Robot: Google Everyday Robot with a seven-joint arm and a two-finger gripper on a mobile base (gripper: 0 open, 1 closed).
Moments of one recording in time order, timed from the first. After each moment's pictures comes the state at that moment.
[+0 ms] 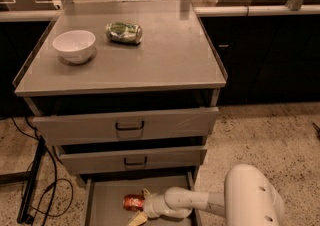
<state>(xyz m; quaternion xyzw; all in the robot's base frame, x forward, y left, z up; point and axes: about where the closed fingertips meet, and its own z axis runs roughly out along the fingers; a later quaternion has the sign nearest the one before) 0.489 0.108 0.141 -0.49 0.76 0.31 0.30</state>
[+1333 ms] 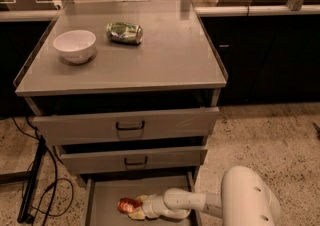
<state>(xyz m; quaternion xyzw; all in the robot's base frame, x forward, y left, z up) 0.493 0.112 0.124 -0.49 0.76 0.30 0.30</state>
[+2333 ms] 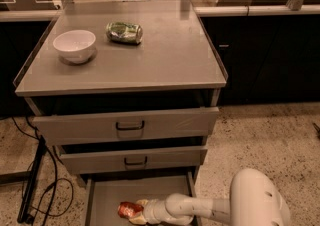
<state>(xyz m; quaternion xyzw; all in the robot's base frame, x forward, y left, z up) 0.473 0.109 0.137 -0.50 0.75 0.30 0.31</state>
